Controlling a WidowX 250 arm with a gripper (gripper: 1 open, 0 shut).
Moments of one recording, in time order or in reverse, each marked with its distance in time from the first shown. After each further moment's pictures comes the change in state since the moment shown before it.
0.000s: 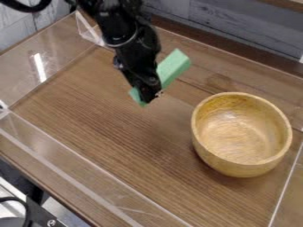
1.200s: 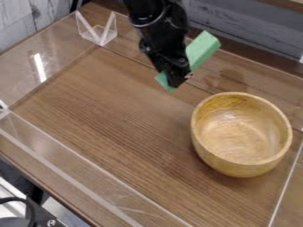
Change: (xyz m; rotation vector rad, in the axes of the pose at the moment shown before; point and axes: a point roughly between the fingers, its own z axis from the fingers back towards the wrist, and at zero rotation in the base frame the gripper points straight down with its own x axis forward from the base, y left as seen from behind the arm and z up) arm 0.037 -0.019 0.019 -0.037 -0.077 -0.018
